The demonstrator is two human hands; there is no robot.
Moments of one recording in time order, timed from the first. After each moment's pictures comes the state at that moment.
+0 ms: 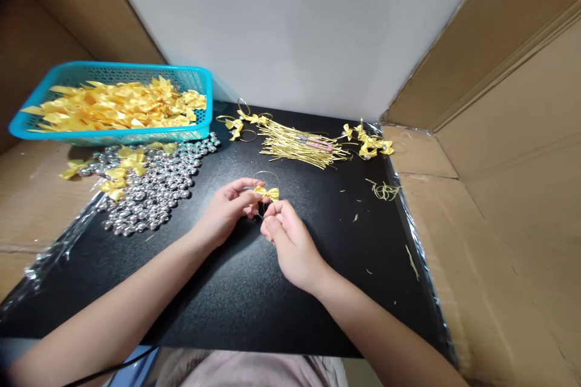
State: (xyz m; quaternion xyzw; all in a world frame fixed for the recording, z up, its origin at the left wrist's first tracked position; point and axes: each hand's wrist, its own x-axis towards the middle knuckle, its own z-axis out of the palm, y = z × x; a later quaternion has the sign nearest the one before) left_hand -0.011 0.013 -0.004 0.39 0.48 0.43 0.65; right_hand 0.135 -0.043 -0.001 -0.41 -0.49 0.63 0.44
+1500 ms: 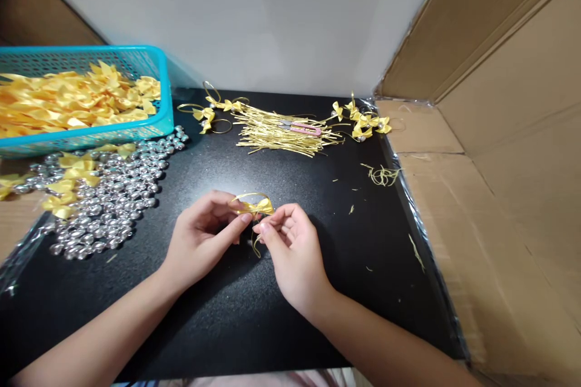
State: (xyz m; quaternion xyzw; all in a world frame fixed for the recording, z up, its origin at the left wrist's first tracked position) left_hand -0.008 -0.016 -0.007 0.60 0.47 0.41 0.50; right_hand 0.139 -0.055 -0.004 -0.52 -0.30 0.59 0.53
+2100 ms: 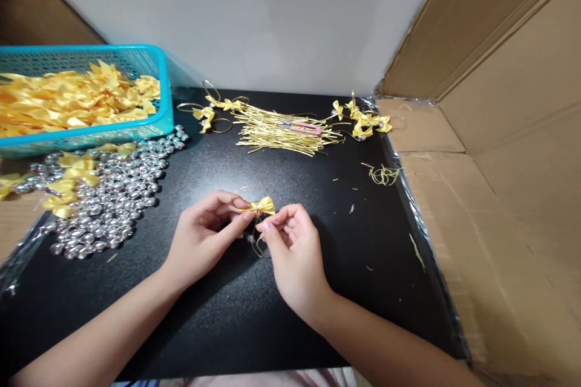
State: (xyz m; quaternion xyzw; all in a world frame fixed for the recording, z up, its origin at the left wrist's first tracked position) left_hand -0.006 -0.014 -0.006 0.58 0.47 0.41 0.53; right_hand 0.136 -0.057 -0.006 -0.54 -0.30 0.56 0.56
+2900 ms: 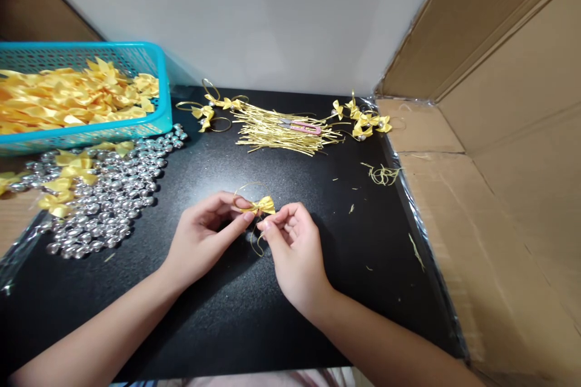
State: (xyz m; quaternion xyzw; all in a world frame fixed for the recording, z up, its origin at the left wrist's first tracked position) left_hand -0.007 -0.012 -0.009 0.60 0.46 0.40 0.51; right_hand 0.138 -0.055 -0.008 -0.53 -0.29 0.56 0.56
